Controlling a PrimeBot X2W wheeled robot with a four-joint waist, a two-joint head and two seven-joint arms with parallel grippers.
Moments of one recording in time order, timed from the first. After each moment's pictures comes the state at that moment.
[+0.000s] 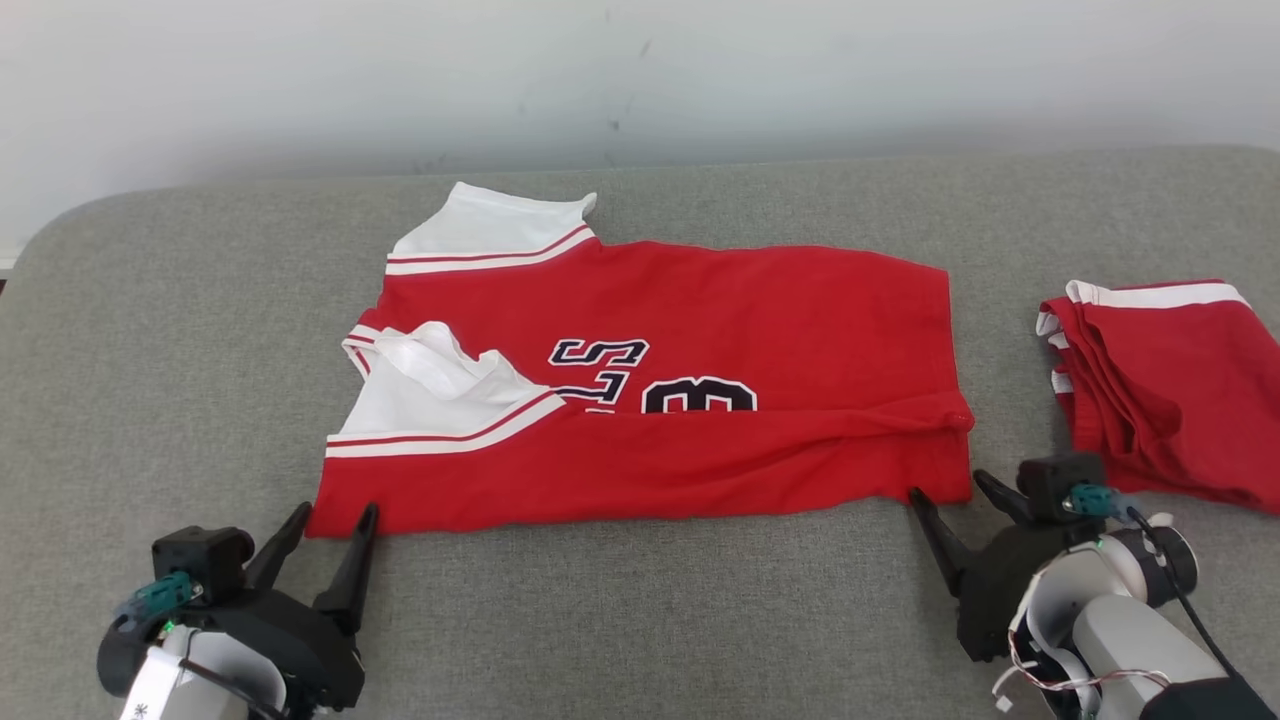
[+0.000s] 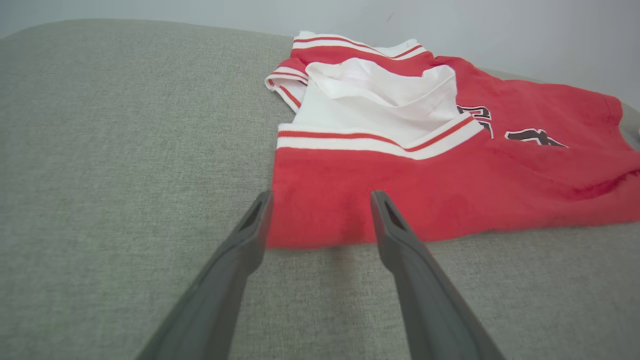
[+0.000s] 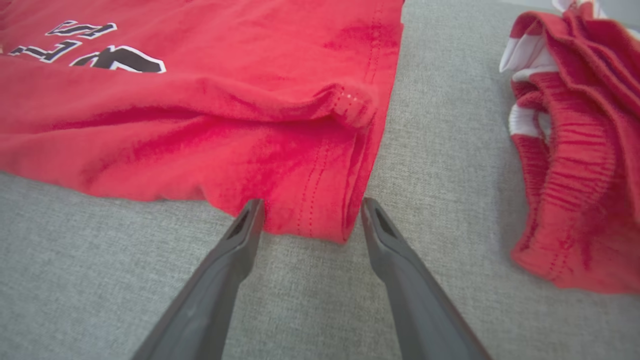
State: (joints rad) left arm -0.41 0.35 -0.64 0.63 -0.70 -0.05 -0.23; right arm -0.39 -0.30 0.46 0.62 0.54 0.02 -0.01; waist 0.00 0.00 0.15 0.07
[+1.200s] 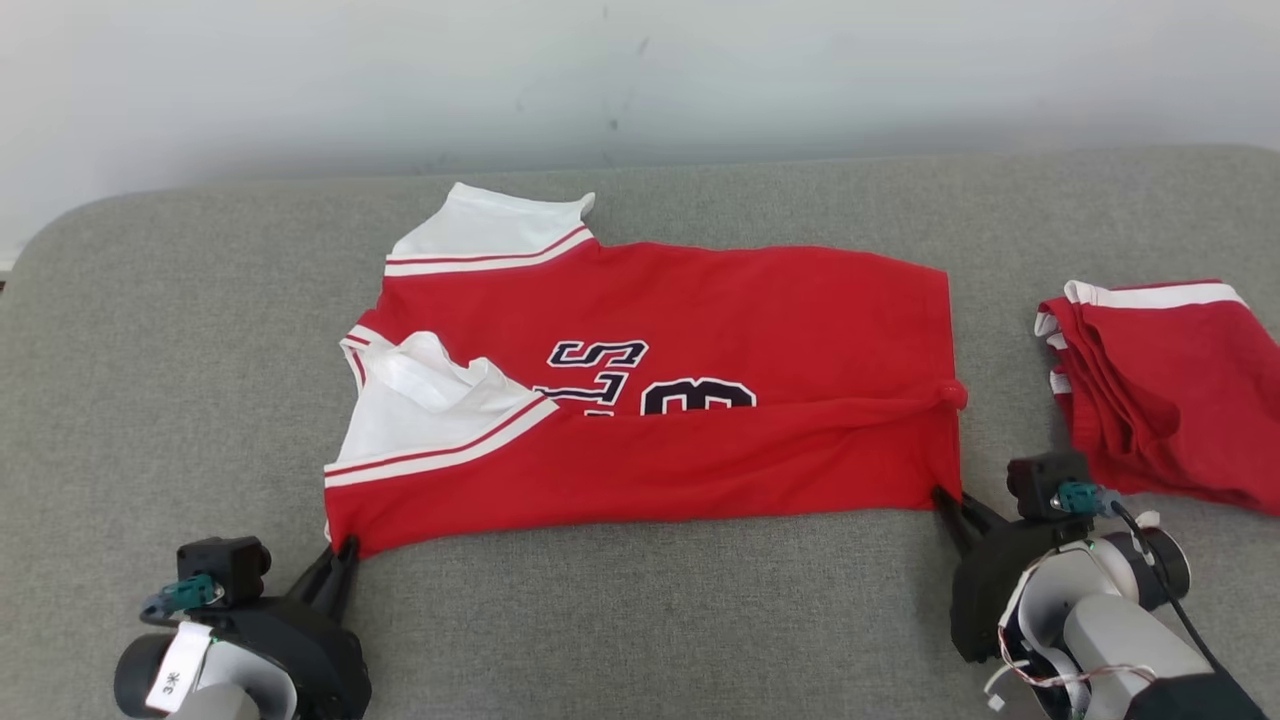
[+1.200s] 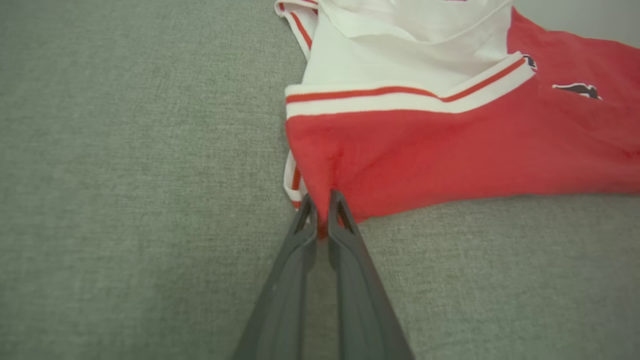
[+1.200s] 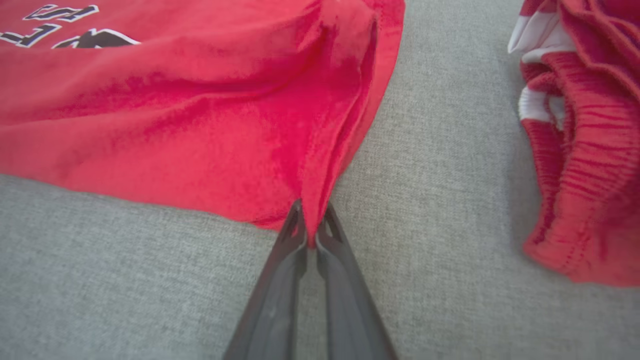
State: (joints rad) left arm -0.48 0.29 -0.67 0.86 -0.71 -0.10 -0.19; right arm -0.43 -0.27 0.48 0.69 0.53 0.01 0.01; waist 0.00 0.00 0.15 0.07
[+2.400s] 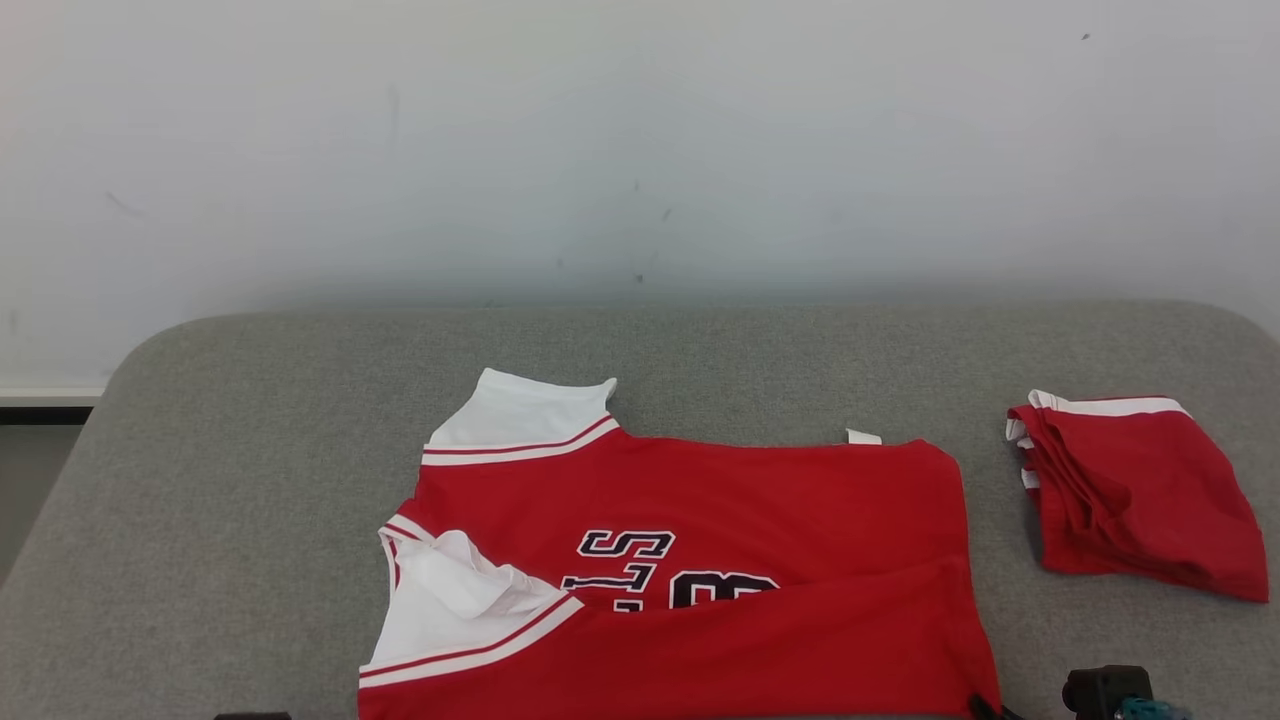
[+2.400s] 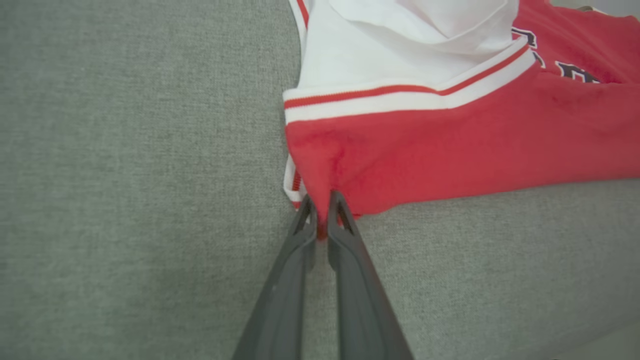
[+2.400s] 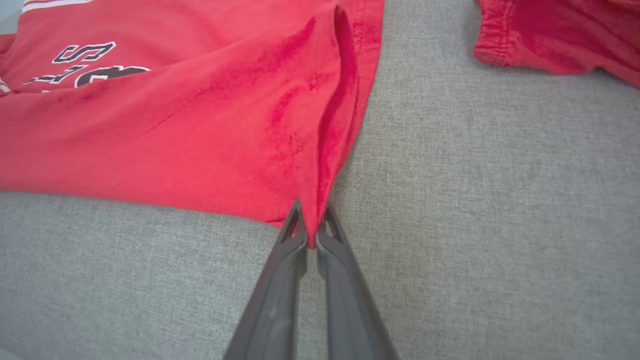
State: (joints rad) left arm -0.23 0.34 -0.75 0.78 -0.76 -0.12 -0.13; right arm -0.04 -0.33 0.42 0.54 0.65 0.04 -0.06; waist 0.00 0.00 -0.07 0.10
